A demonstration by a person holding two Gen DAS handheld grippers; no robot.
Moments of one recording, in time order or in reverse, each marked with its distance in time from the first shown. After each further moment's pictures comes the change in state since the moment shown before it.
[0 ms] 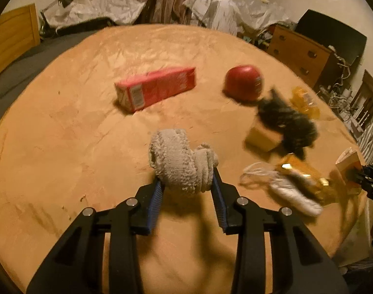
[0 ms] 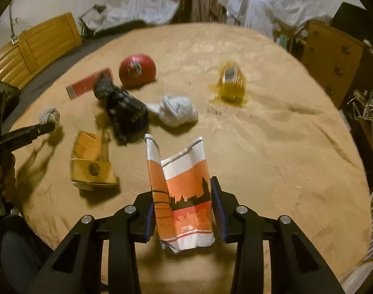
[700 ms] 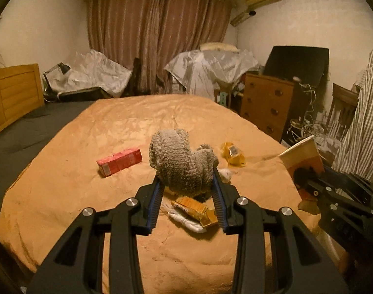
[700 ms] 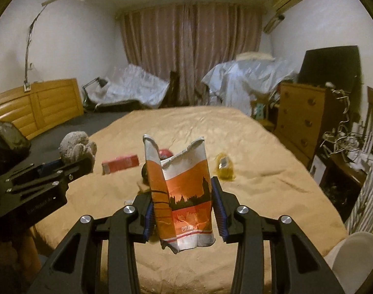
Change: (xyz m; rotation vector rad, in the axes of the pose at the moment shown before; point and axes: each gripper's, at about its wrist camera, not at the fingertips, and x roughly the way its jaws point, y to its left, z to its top) left arm -0.157 -0.151 -0.019 0.099 -0.373 0.021; right arm -0.172 0.073 -0.033 0.059 -0.495 -0.094
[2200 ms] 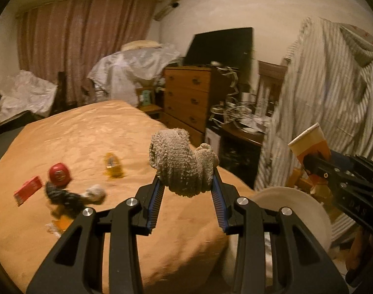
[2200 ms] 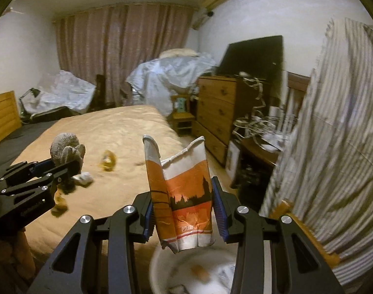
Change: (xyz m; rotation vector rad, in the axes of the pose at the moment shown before) left arm -0.006 -0.218 0.001 0.213 0.034 -0.388; right arm -0.190 -0.223 -0.024 0.127 0.048 -0.410
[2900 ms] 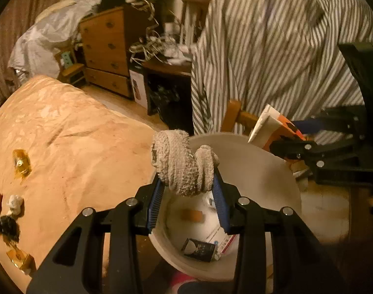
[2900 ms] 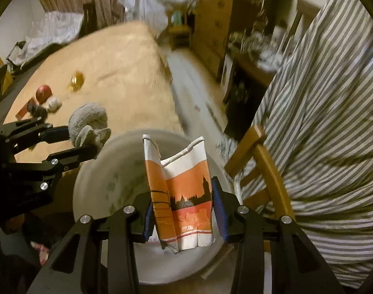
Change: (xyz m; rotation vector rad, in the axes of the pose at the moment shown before) left arm 0.117 -0.128 -0.021 0.259 0.423 -0.341; right arm 0.108 -0.154 -0.025 -0.028 0.595 0.066
